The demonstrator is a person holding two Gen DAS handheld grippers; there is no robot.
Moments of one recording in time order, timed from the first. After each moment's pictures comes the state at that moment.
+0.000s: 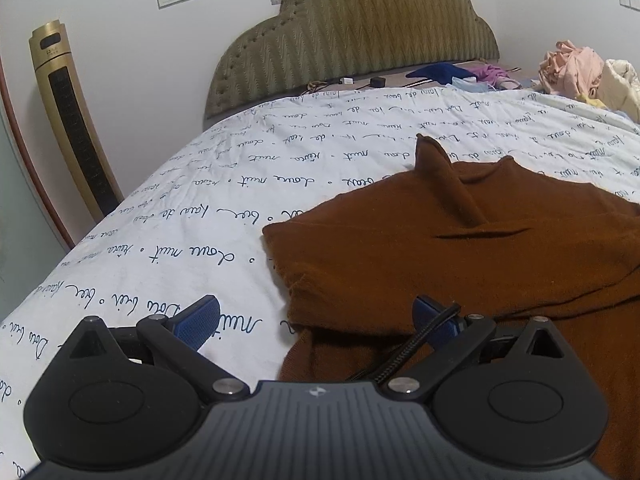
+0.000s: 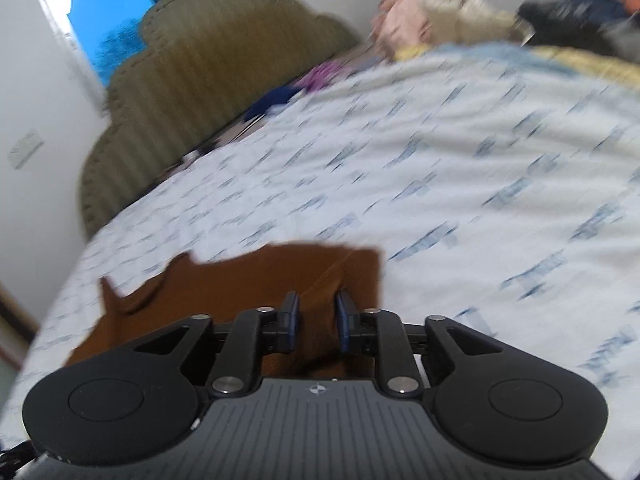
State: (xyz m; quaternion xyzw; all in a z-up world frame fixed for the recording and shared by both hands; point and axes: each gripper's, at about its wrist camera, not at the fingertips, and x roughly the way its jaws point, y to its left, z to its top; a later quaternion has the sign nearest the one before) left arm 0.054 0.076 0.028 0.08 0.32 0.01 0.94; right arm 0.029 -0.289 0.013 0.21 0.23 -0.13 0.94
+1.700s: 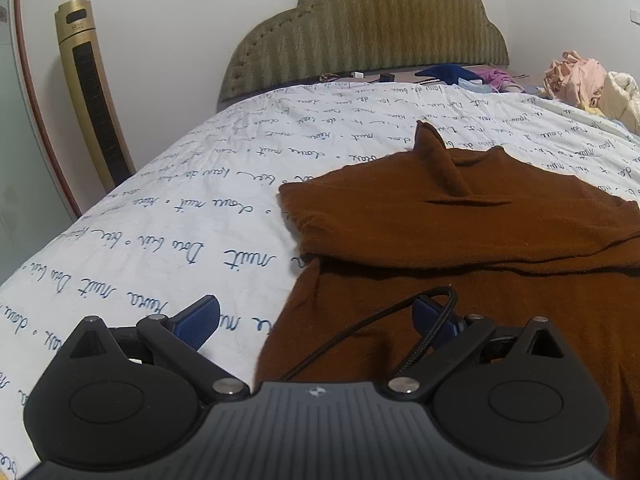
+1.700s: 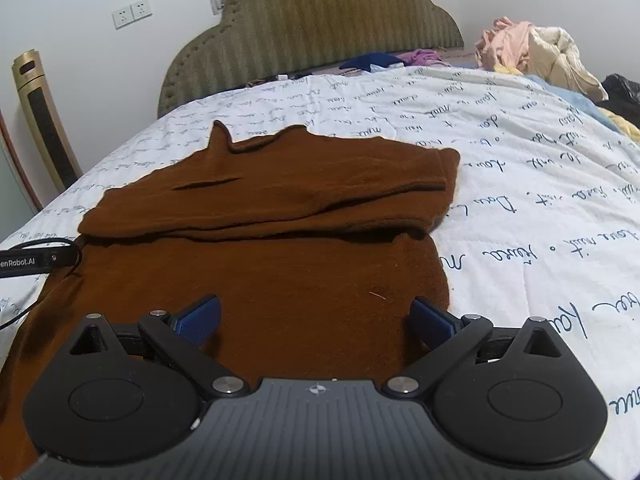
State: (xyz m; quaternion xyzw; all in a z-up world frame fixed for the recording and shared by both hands) left arm -0.003 0.088 0.030 0.05 0.33 0.03 0.94; right arm -0.087 -0.188 0.004 0.06 0.31 0.01 0.95
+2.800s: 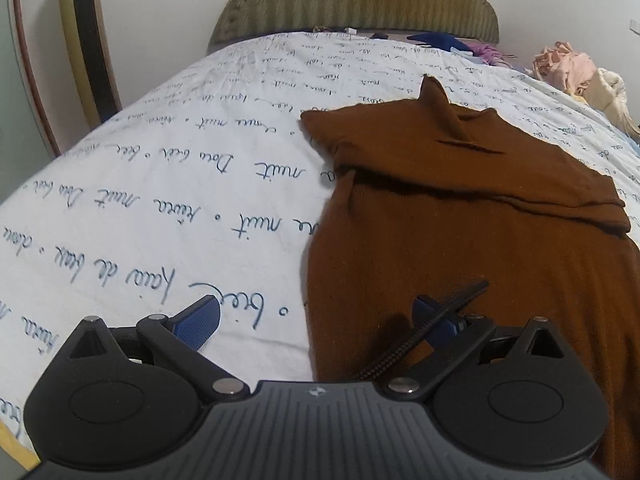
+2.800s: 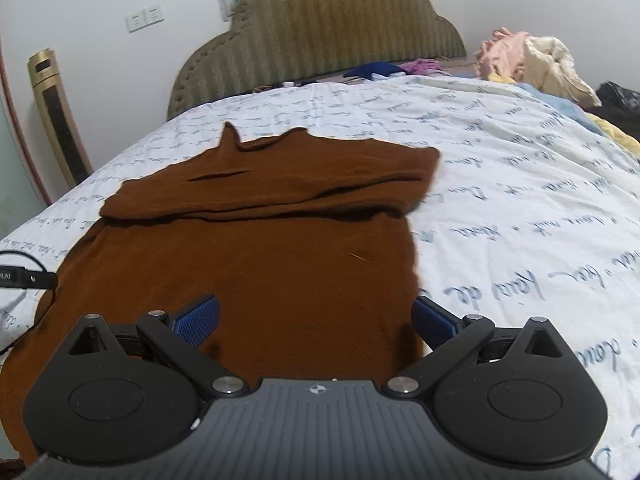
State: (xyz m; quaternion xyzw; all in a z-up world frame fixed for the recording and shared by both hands) left arm -0.033 0.141 0.017 -0.01 0.40 -0.02 0.92; right arm -0.136 -0.204 0.009 0.06 0.30 0.01 0.95
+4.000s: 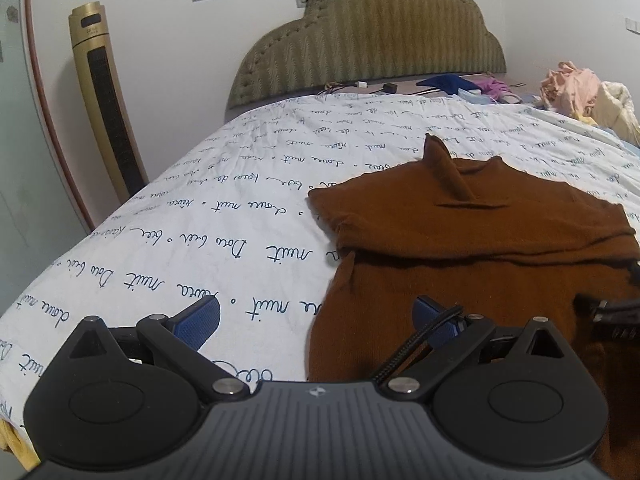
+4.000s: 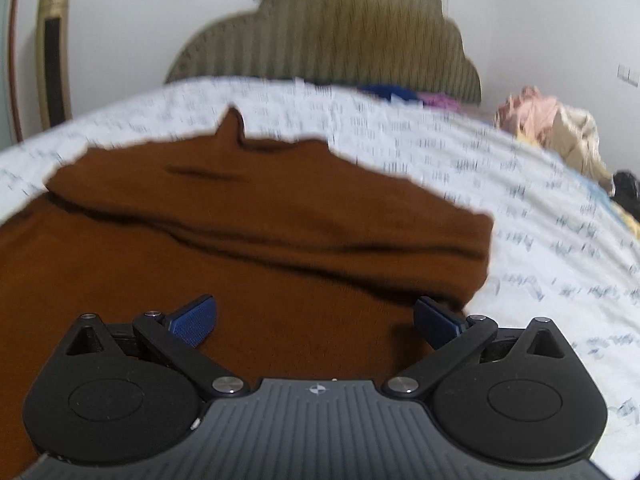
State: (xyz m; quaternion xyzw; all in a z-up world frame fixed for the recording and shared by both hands) left arm -0.040 0.118 0.057 0.04 0.33 0.02 0.94; right arm -0.031 -0.148 -0.017 -0.07 0.30 -0.01 0.95
